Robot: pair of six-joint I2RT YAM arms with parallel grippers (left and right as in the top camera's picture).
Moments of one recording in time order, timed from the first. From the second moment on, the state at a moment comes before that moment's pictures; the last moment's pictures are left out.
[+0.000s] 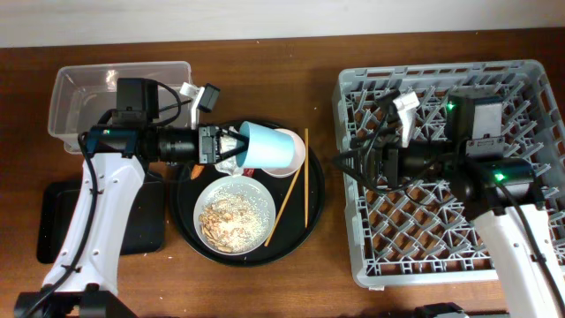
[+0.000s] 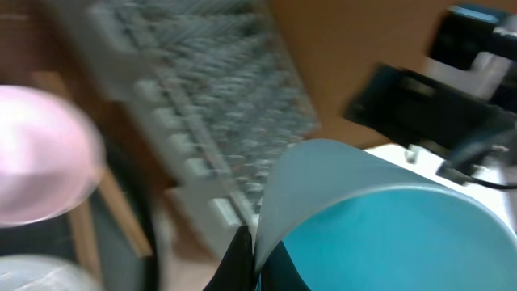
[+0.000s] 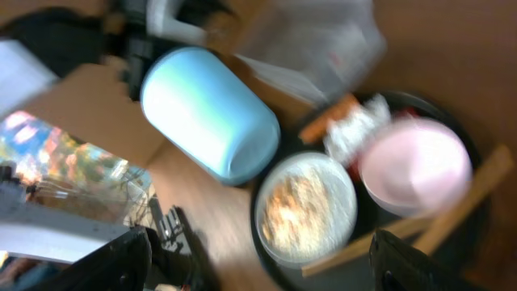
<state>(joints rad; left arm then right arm) -0.03 1.55 1.33 -0.88 1.23 0.03 0.09 1.22 1.22 -0.75 -1.04 0.02</state>
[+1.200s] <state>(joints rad) -0.09 1.55 1.33 -0.87 1.28 0.05 0.19 1.05 1.22 -0.80 -0.60 0.10</state>
